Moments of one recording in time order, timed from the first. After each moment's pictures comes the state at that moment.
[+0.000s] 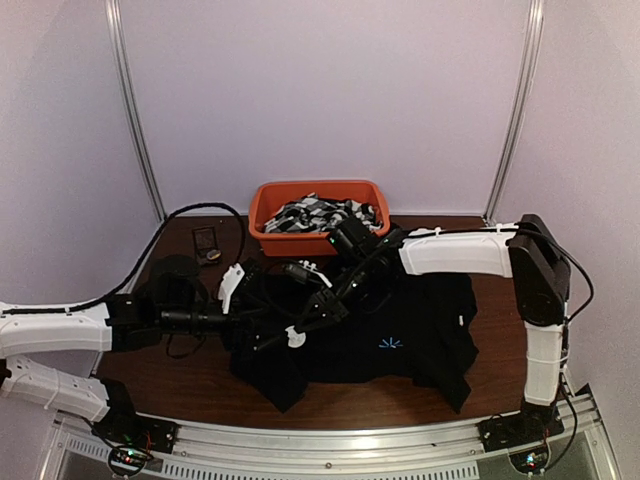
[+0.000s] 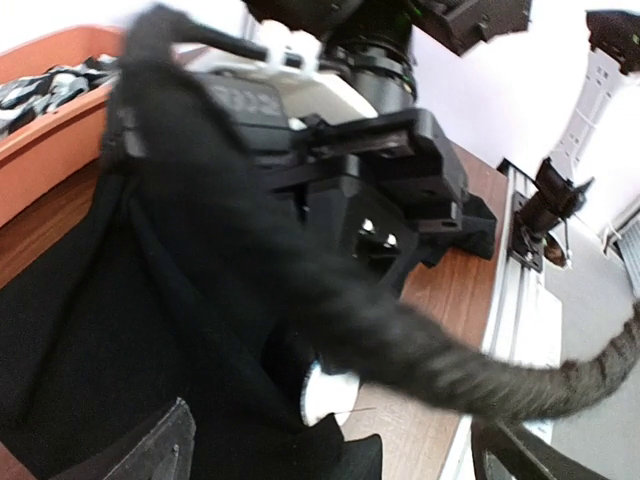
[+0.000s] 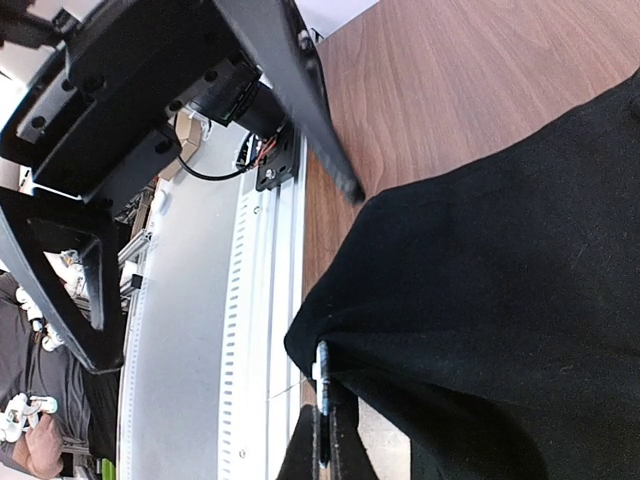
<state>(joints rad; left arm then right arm) -0.90 1.07 0.56 0.07 0.29 -0.20 0.85 2.02 1.52 -0.47 -0.99 -0.04</state>
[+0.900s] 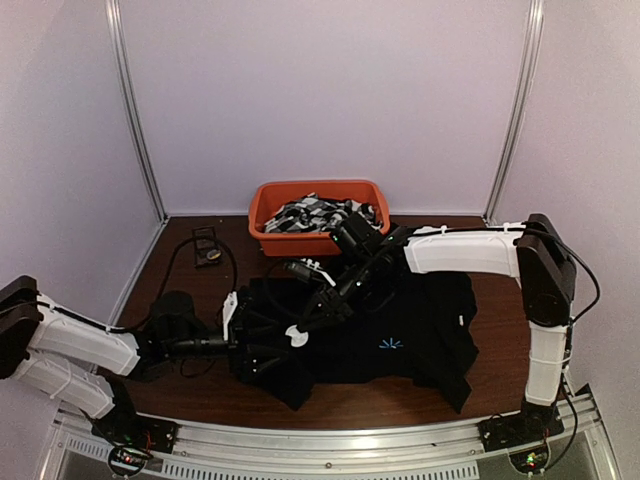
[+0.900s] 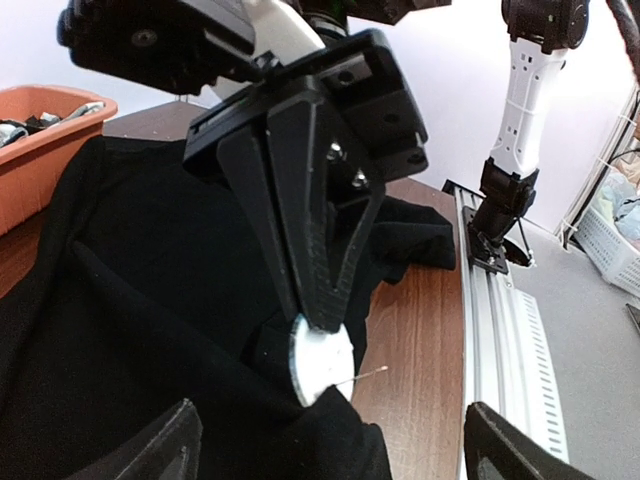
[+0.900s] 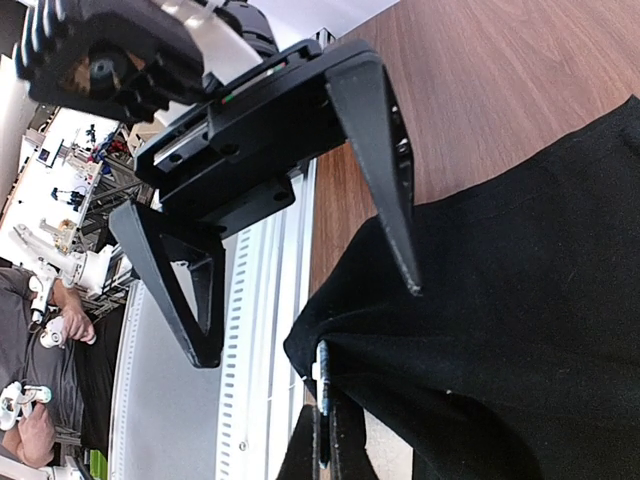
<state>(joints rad) -0.87 1.27 0.26 0.81 0.46 -0.18 0.85 1.98 1.50 -0.49 -0.99 -0.09</state>
